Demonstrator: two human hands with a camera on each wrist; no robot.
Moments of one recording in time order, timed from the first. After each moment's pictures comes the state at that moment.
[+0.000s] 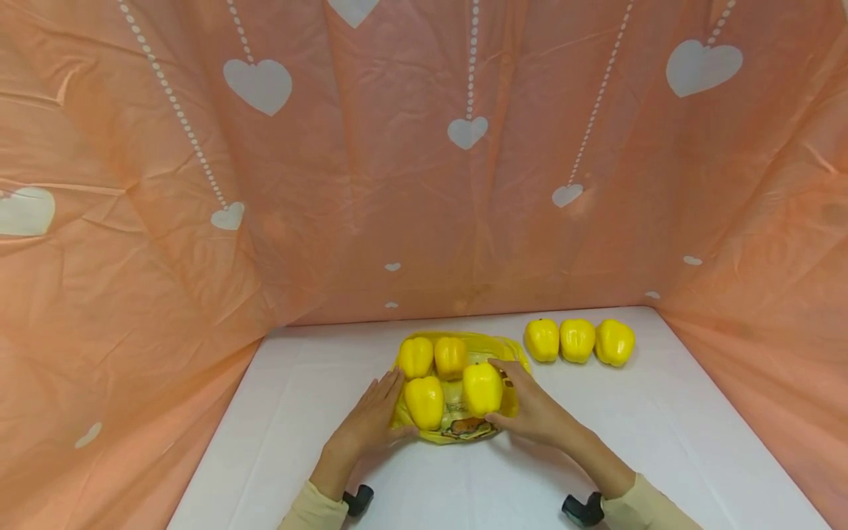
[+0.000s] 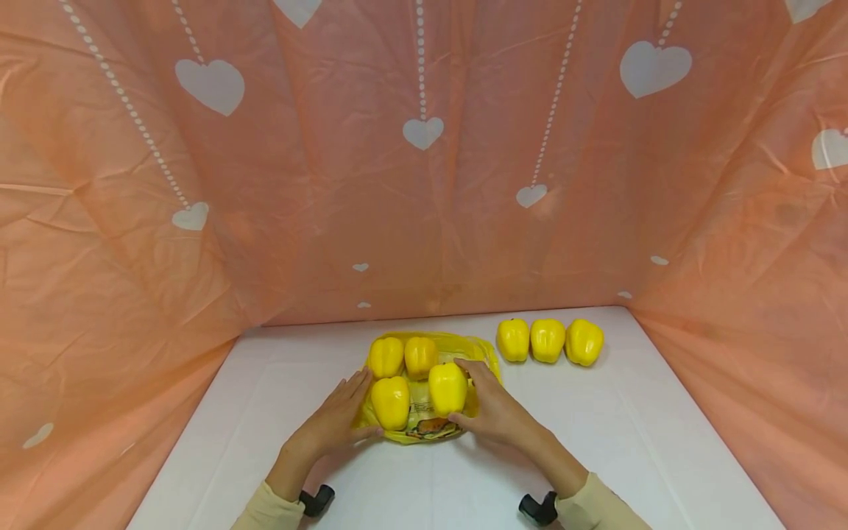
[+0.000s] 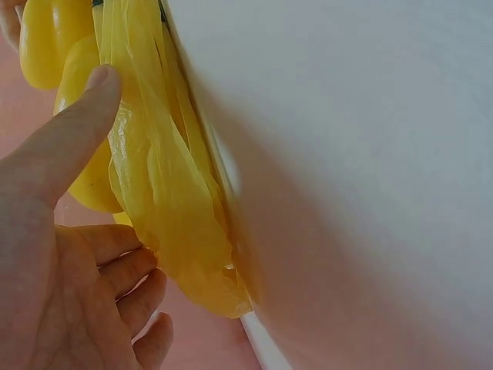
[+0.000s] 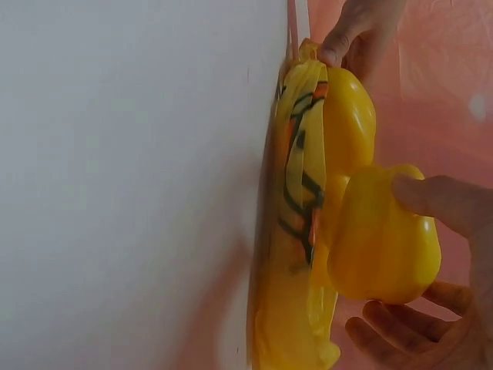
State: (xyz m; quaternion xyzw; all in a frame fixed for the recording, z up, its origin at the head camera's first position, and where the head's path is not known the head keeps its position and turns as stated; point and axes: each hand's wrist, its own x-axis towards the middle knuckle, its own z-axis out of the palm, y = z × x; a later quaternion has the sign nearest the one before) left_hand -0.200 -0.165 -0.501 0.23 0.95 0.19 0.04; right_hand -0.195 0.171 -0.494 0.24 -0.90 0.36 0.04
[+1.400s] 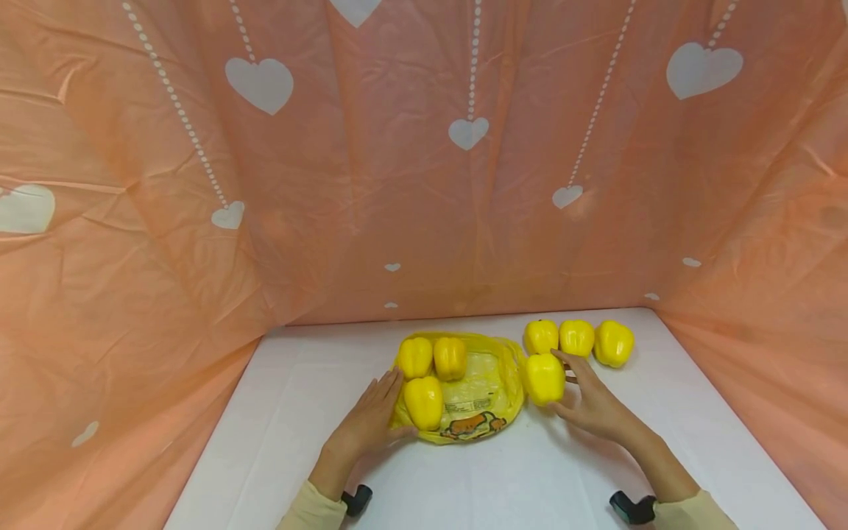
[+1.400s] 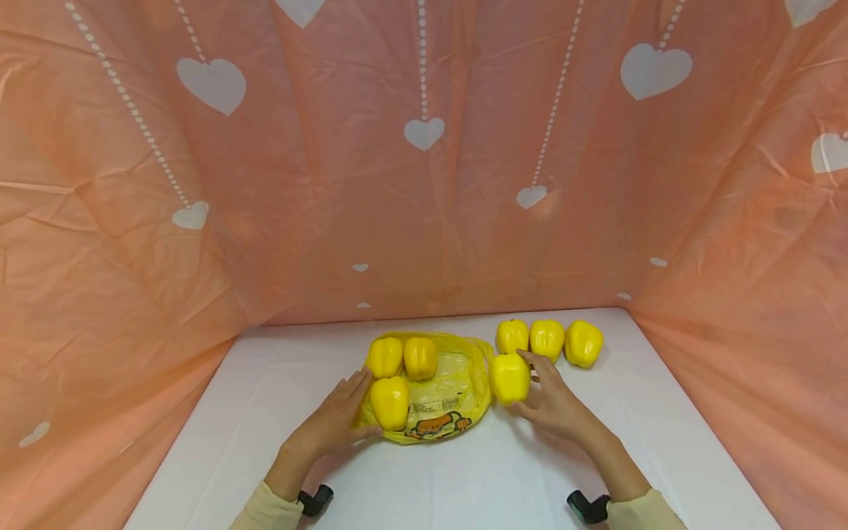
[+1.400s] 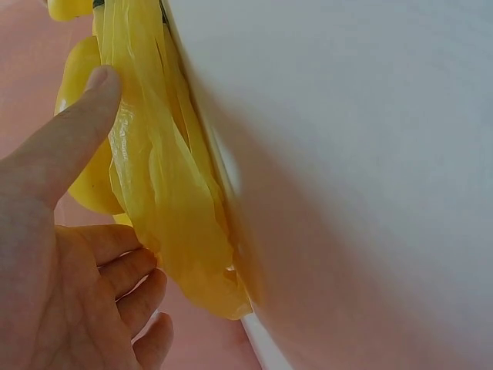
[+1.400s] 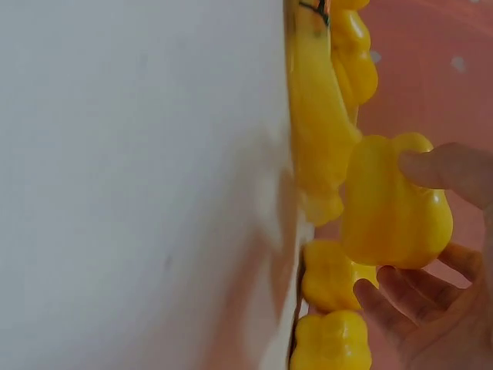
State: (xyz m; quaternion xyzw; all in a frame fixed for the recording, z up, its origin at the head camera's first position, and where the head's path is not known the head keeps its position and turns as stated) left_hand -0.198 -0.165 -0.499 0.24 0.95 0.20 0.04; right_hand -0.196 0.266 -0.498 0.24 -0.90 0.36 0.11
